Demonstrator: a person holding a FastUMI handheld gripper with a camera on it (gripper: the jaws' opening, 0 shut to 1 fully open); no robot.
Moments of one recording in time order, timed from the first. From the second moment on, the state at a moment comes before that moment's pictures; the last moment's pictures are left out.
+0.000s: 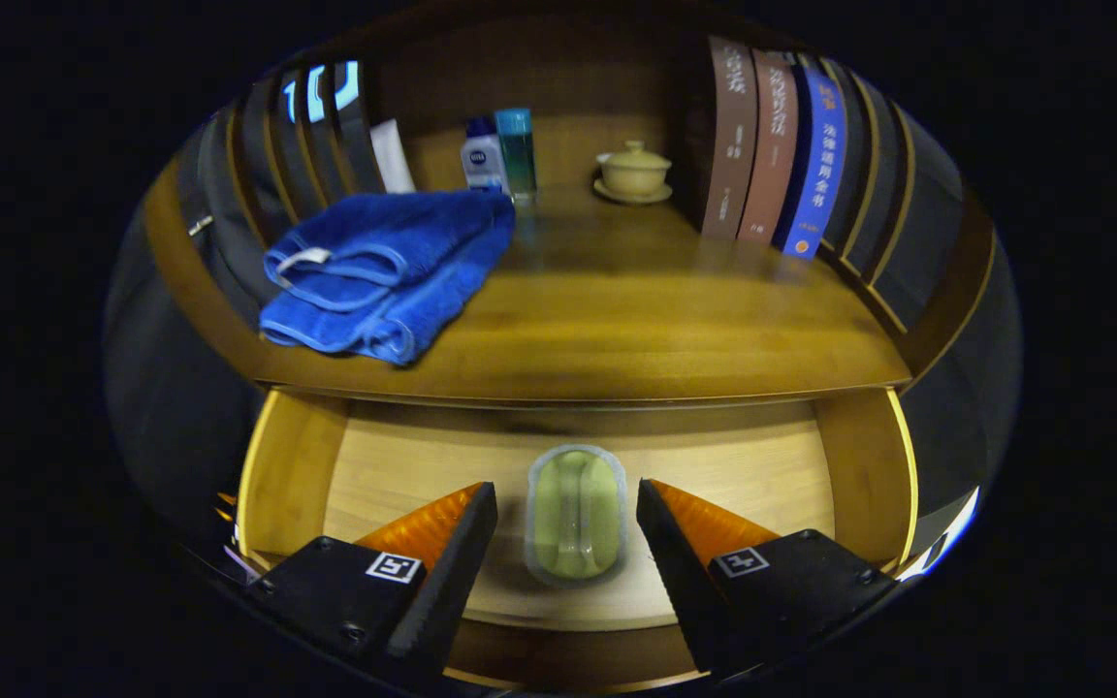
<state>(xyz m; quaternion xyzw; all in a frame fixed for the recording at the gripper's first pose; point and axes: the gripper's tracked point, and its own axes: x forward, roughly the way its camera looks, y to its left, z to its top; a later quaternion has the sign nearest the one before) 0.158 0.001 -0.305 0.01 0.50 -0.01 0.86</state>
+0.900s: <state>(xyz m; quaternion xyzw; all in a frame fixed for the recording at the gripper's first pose) 0.159 -0.003 -0.363 0.00 0.58 0.00 0.81</state>
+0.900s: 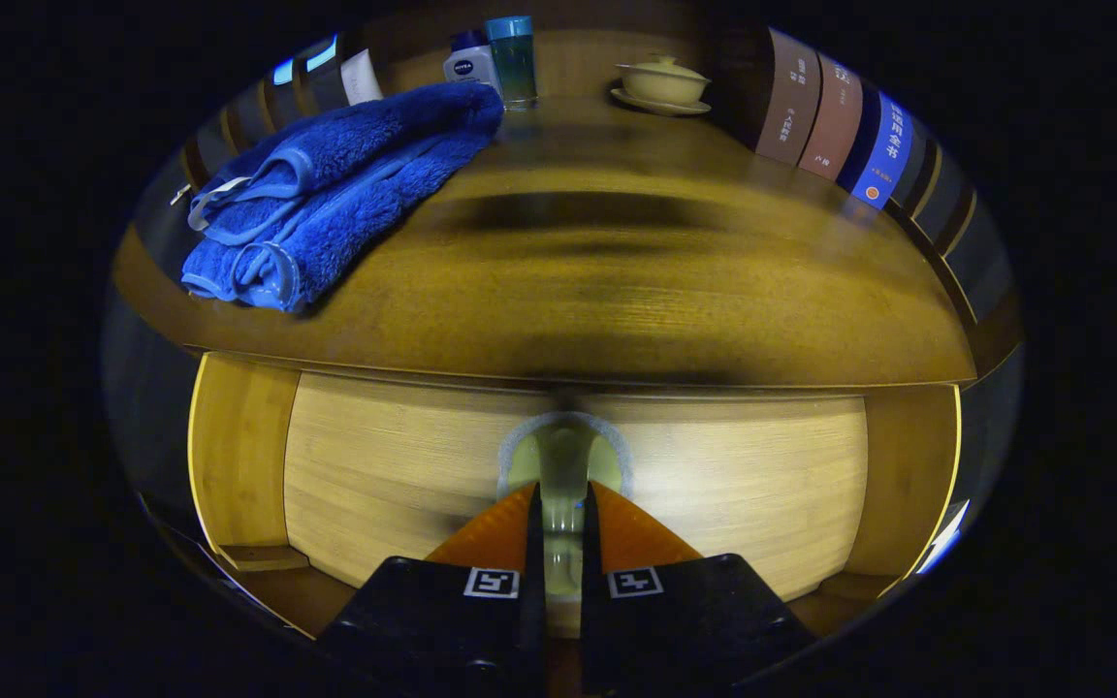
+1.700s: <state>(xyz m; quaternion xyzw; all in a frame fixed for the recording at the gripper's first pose) 0.134 0.001 -0.212 0.04 0.41 0.02 0.91</state>
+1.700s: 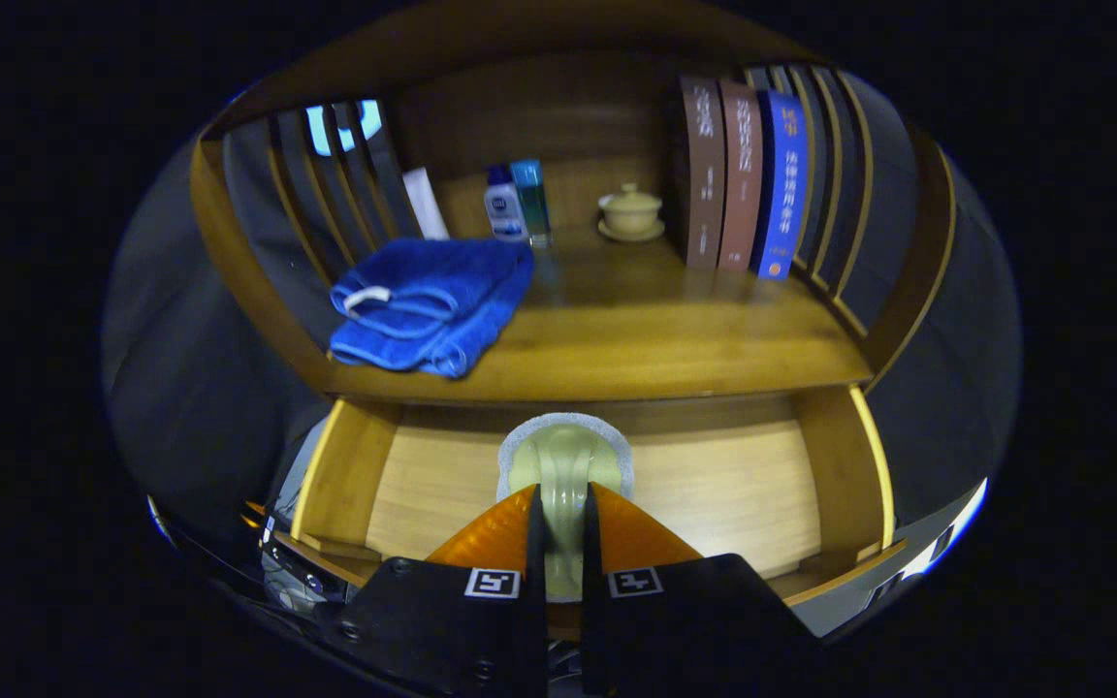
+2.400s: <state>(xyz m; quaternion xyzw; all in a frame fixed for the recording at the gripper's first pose) 0.300 -0.012 -0.192 0.05 0.39 -0.01 0.92</state>
